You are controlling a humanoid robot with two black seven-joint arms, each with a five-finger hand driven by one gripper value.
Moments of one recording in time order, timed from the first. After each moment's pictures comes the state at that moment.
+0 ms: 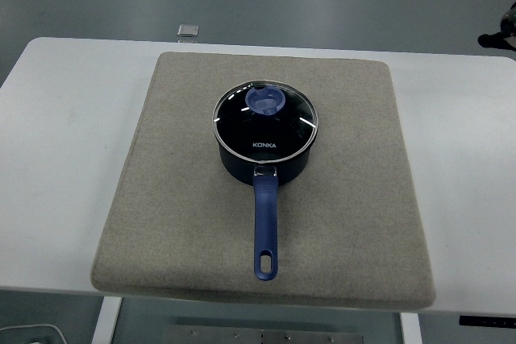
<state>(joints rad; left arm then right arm) 0.02 0.00 -0.01 -0.10 0.12 -0.05 -0.14 1.38 -0.29 0.27 0.45 -0.44 0.38 0.55</state>
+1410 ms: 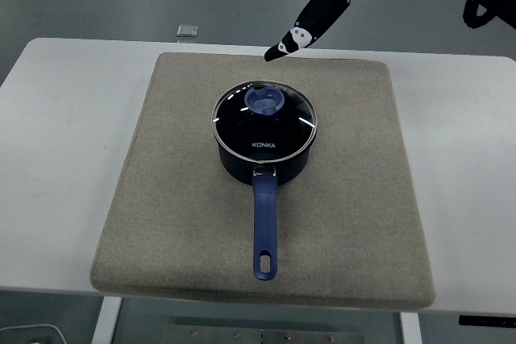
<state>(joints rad) 0.02 0.00 -0.01 -0.10 0.12 -0.05 -0.14 1.52 -0.38 0.27 1.02 -1.23 0.48 0.61</state>
